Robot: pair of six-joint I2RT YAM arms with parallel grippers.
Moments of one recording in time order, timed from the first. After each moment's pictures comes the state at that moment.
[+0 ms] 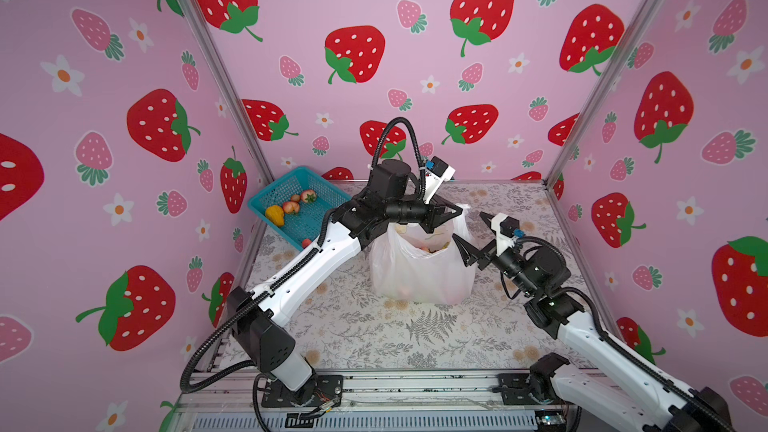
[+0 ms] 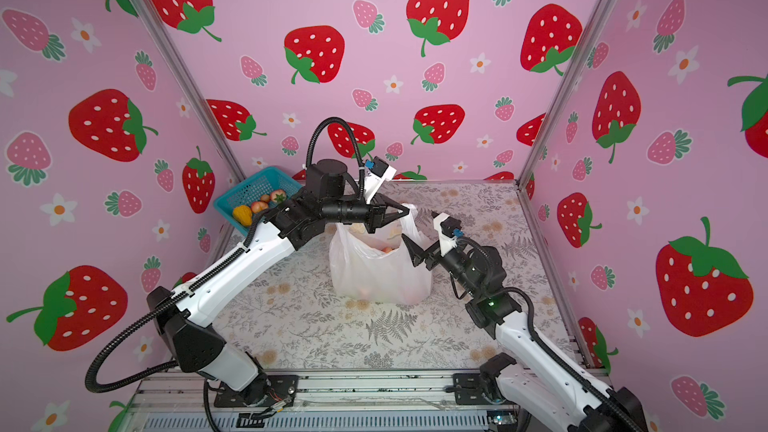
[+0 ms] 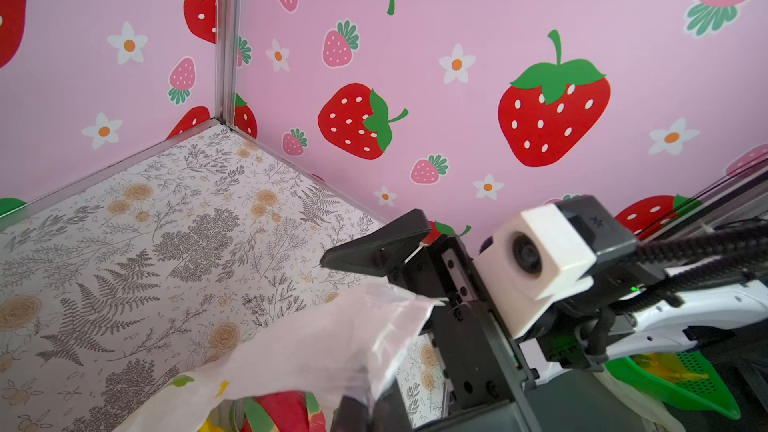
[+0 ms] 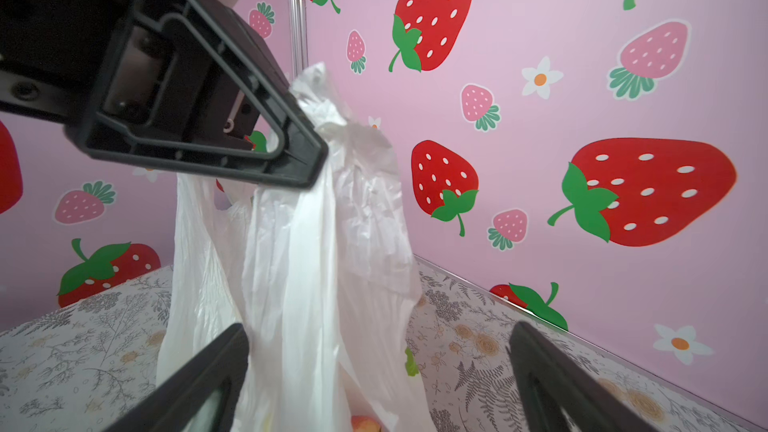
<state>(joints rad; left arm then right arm) -0.70 1.61 1.68 -0.41 0.63 -0.20 0.61 0.96 0.58 0.50 -0.21 -0.03</state>
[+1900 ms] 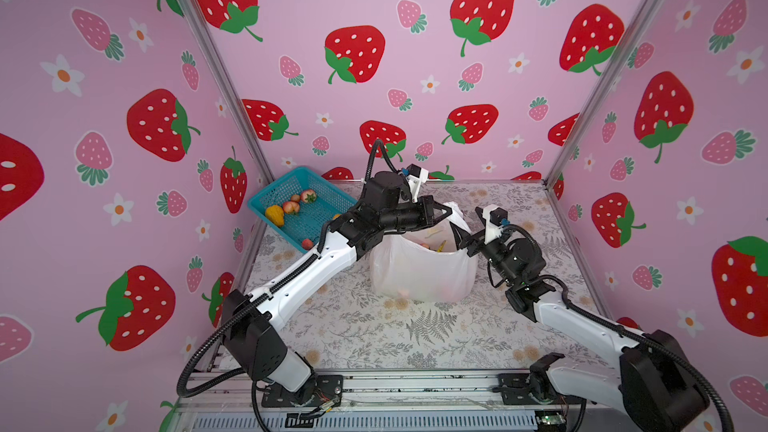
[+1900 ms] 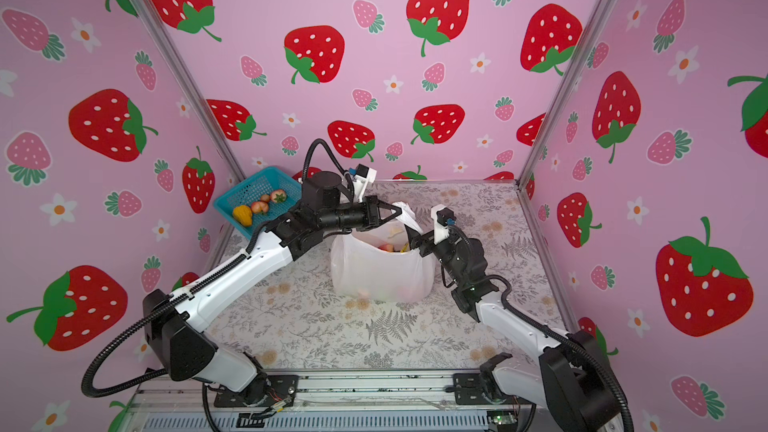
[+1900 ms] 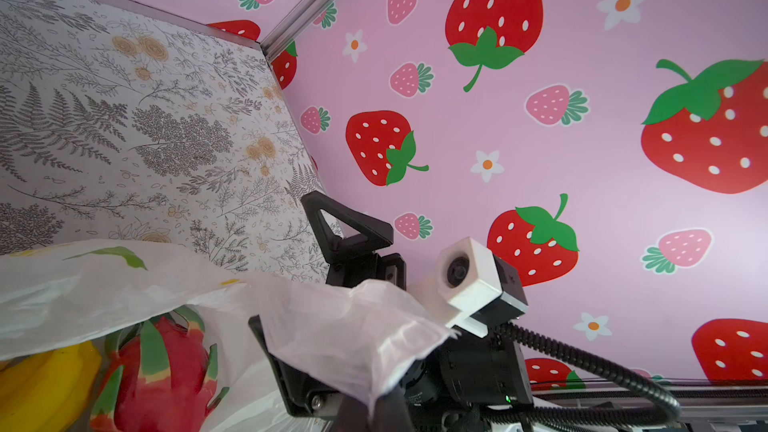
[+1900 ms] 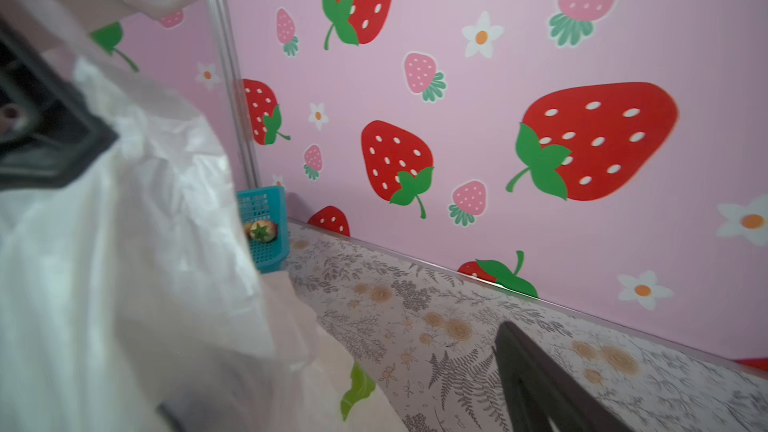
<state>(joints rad) -0.67 1.55 1.48 -0.22 0.54 -0.83 0.54 1.18 0.58 0.72 -0.20 0.01</state>
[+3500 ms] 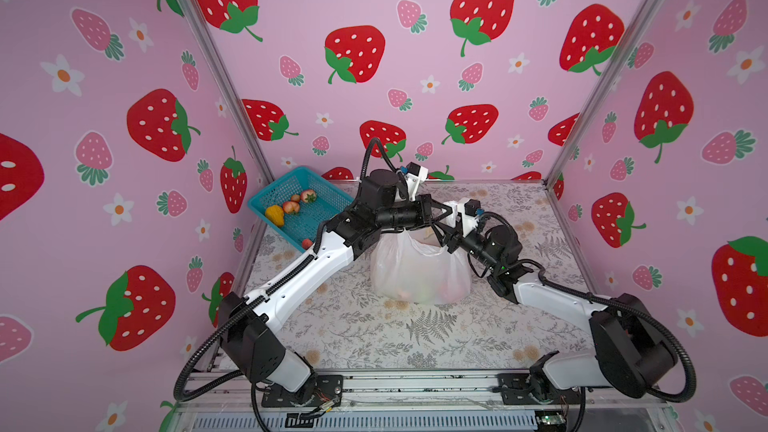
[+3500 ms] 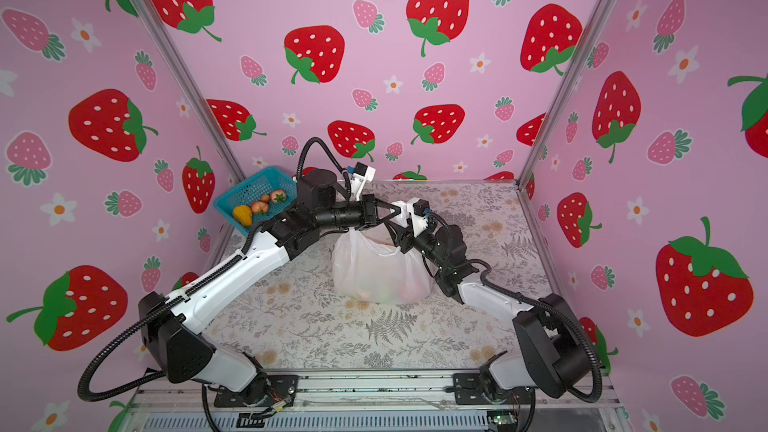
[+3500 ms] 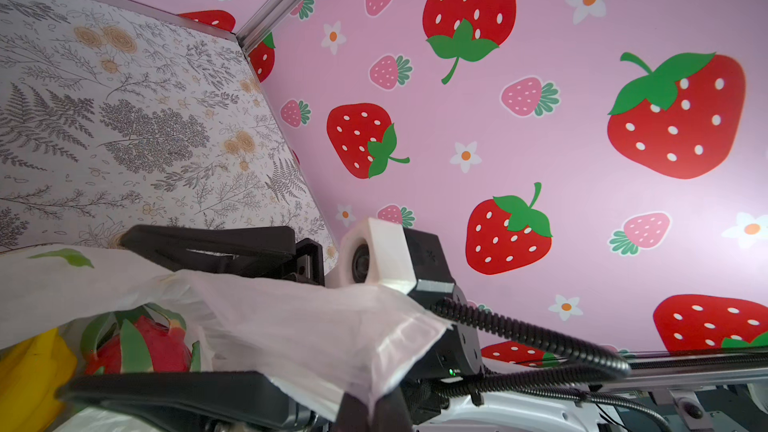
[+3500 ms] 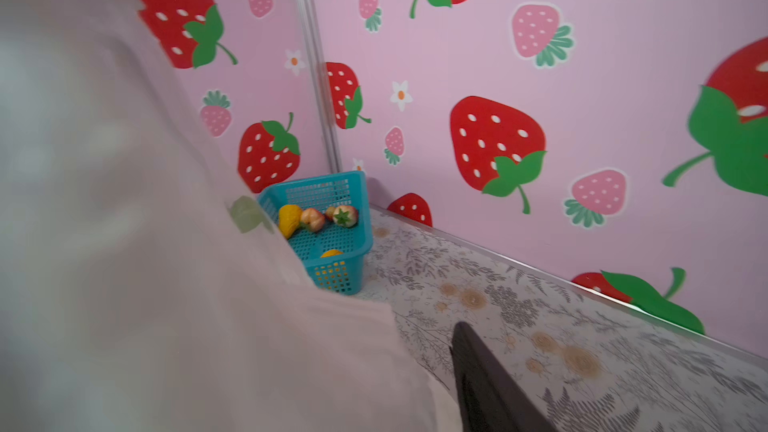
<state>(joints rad) -0.66 1.53 1.48 -0.21 0.60 -0.86 0.67 1.40 0.70 0.79 -0.12 0.15</state>
